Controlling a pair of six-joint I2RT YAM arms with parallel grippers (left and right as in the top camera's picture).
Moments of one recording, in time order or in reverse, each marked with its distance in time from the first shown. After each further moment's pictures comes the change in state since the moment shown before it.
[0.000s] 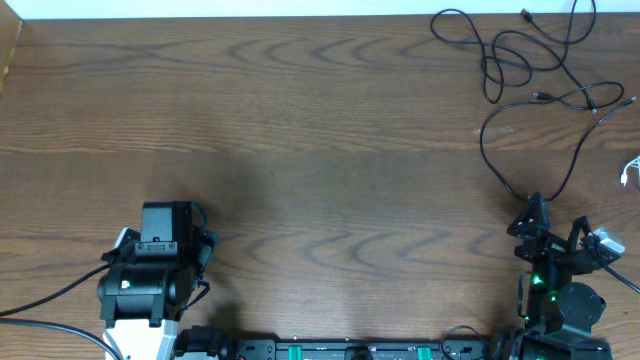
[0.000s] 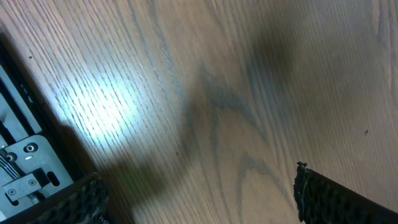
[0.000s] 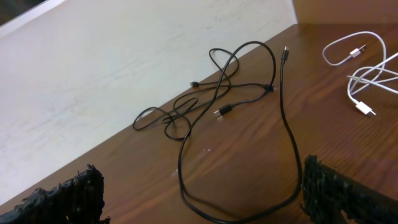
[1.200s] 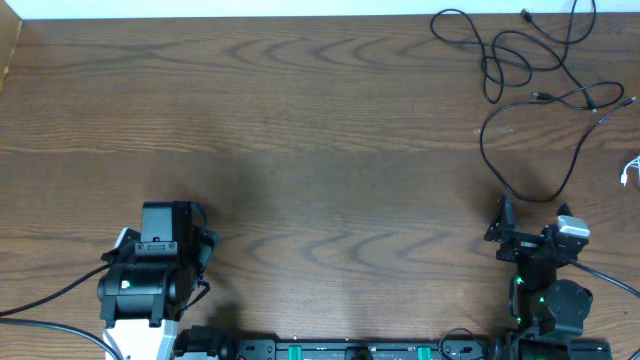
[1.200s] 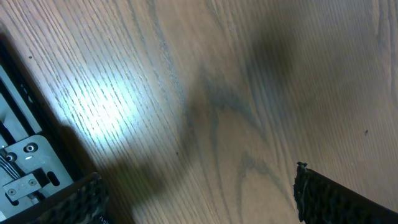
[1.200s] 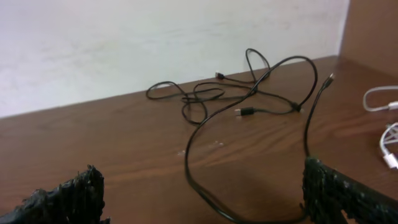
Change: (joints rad) left arm 0.000 0.000 0.000 0.000 0.000 0.000; right arm 0.184 0.000 0.000 0.000 0.029 -0.339
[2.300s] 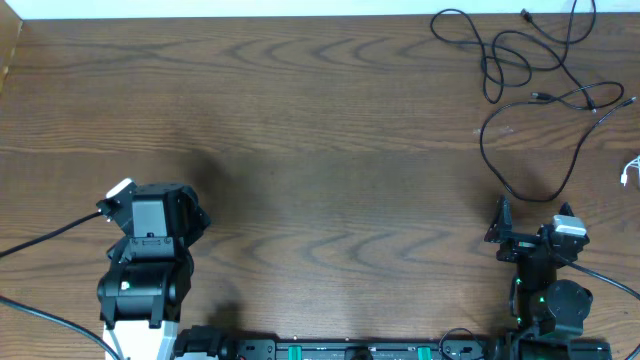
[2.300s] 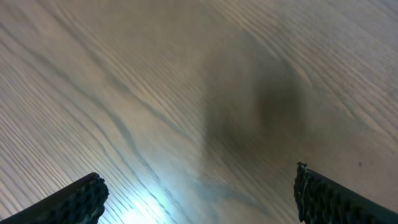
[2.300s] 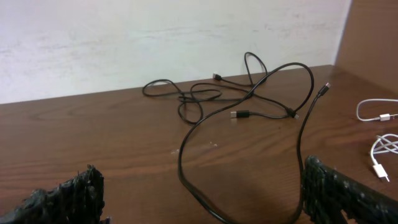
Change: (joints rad) left arm 0.000 -0.010 0.000 0.306 -0.221 0.536; right arm 0.000 0.000 0.000 0.000 0.000 -0.058
